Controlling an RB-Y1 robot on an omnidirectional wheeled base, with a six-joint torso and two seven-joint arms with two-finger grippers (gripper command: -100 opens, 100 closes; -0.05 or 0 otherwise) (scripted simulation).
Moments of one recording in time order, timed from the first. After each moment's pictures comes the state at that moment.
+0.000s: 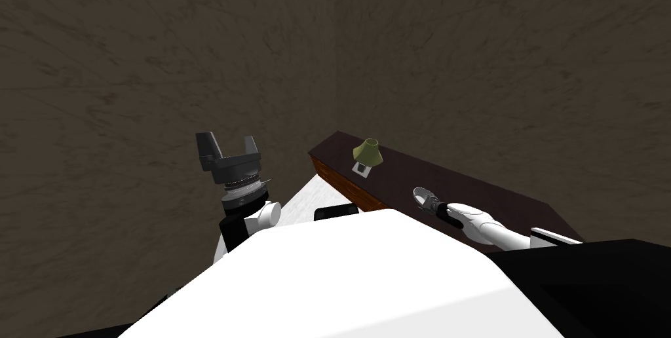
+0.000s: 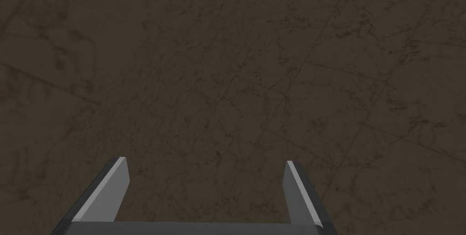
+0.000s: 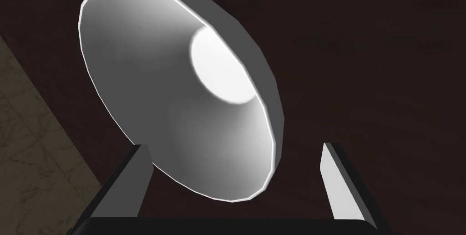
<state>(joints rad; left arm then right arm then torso) 0.47 0.04 -0.01 -2.40 0.00 -0.54 0.04 0.20 -1.03 0.61 -0.76 0.65 -0.14 0.67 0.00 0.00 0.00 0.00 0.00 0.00</state>
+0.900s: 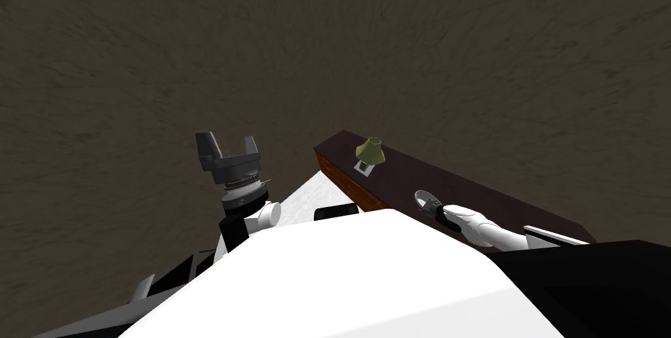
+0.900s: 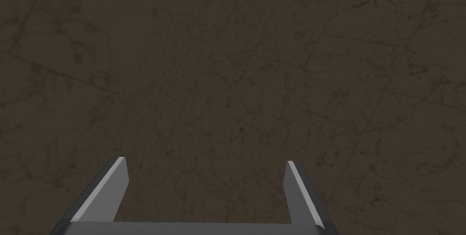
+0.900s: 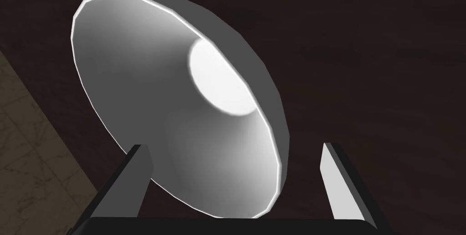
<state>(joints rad) 0.47 0.04 -0.01 -2.40 0.00 -0.54 0.04 0.18 -1.05 0.75 -0.80 0.68 -0.03 0.44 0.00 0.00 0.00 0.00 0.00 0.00</state>
